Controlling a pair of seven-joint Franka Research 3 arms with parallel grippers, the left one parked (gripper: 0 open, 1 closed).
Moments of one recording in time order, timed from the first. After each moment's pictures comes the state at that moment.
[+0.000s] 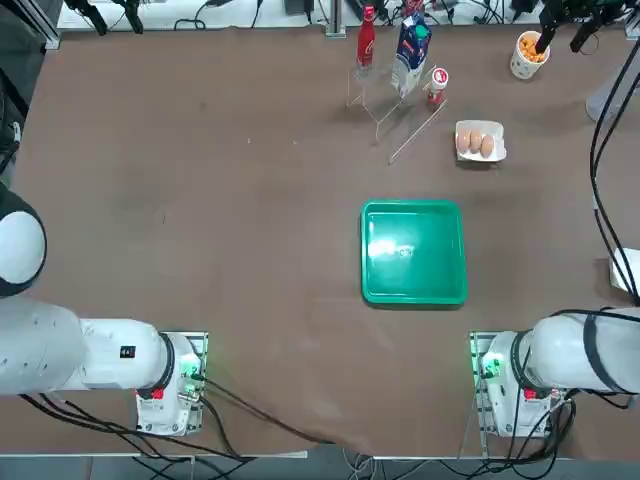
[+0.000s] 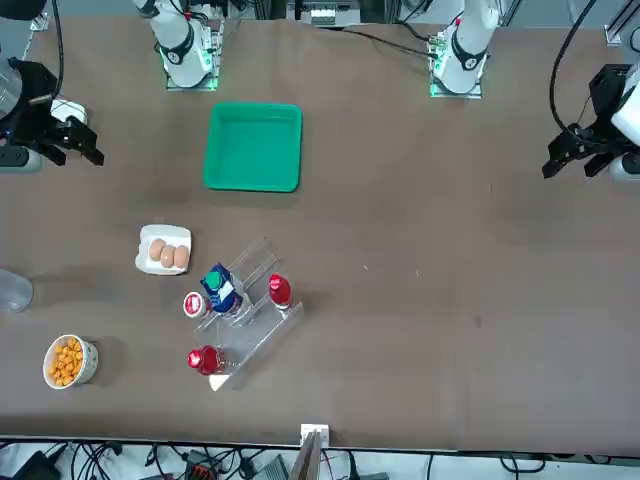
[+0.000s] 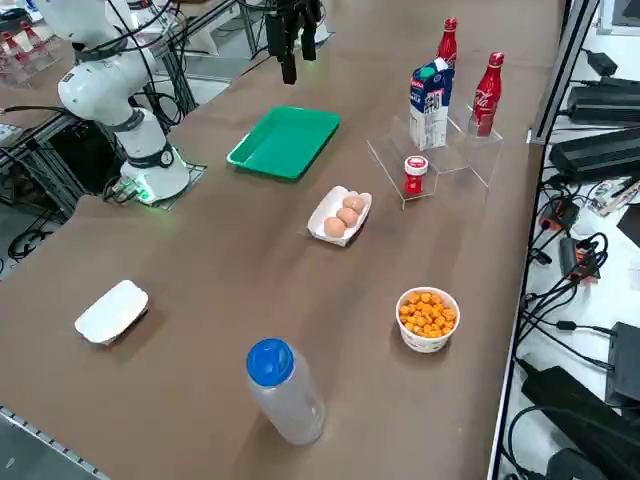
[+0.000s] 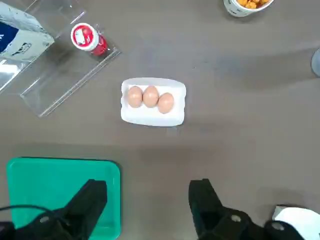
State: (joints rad) arm -0.01 -0.07 0.01 -1.76 0.00 1.64 0.00
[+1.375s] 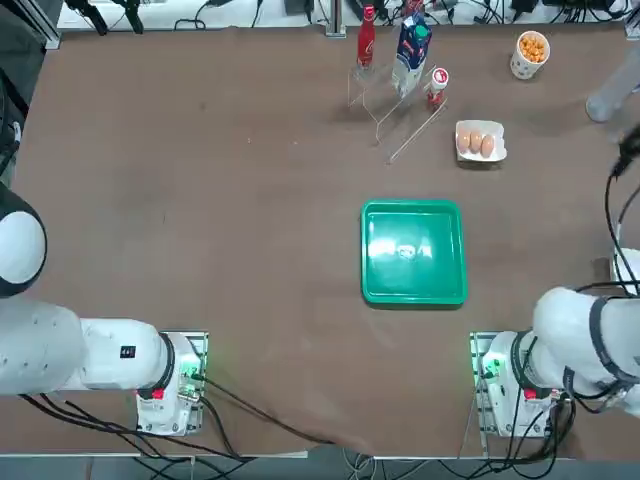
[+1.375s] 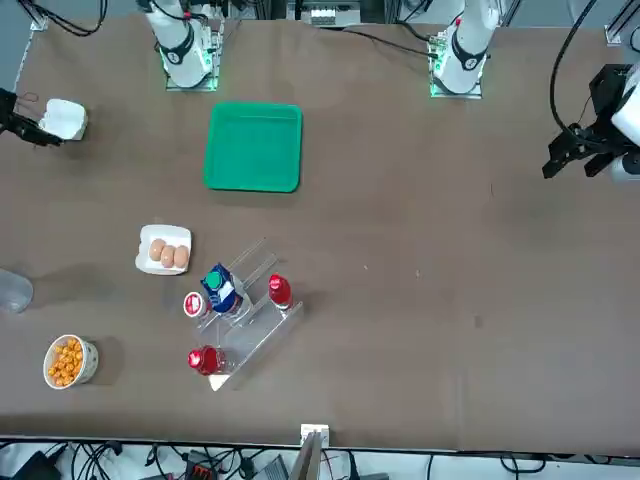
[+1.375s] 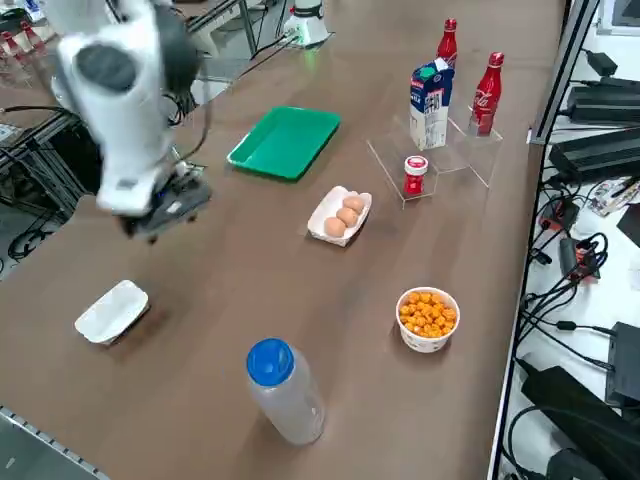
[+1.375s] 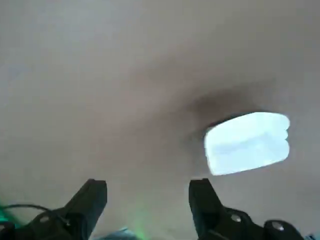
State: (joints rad) arm -0.68 0.01 -0.02 -2.19 -0.12 1.91 -0.18
